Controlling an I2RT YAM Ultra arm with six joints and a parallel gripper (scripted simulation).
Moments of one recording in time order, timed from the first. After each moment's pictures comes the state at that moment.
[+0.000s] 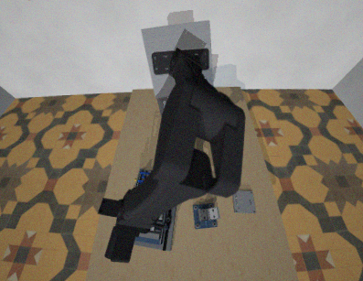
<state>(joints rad) -0.58 1.79 1.41 -0.26 -0.55 1.55</state>
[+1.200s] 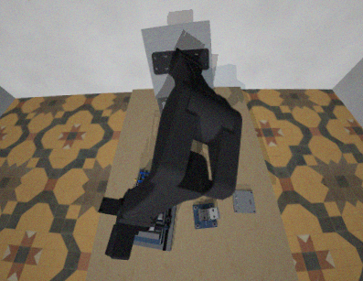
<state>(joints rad) -0.58 1.81 1.41 -0.25 -0.55 1.55</state>
